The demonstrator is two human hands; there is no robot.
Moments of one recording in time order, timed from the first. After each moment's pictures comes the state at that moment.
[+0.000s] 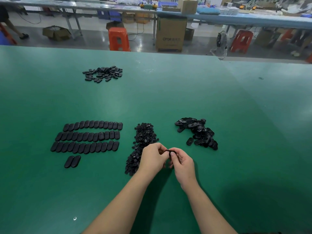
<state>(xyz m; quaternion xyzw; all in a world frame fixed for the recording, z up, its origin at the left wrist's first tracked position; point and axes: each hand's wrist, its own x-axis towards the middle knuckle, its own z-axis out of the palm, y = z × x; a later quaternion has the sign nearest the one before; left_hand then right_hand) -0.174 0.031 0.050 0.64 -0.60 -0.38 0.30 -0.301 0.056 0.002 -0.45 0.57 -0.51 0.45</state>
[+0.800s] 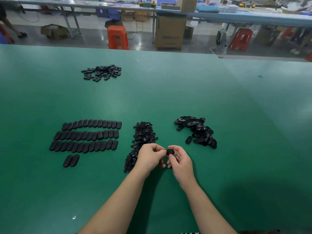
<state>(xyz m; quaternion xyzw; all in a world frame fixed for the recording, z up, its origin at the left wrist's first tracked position) -0.167 0.027 0.040 0.61 -0.47 -0.53 0.34 -0.301 0.059 0.005 -0.47 0.57 -0.49 0.46</state>
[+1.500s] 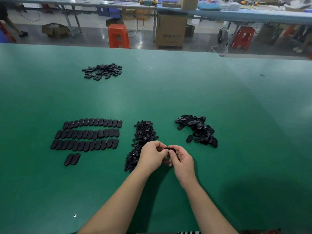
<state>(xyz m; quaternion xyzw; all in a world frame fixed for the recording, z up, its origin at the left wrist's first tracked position) -0.172 0.031 0.051 0.63 -0.54 -0.47 0.32 -0.301 0.057 0.002 -0.46 0.58 -0.51 0.44</state>
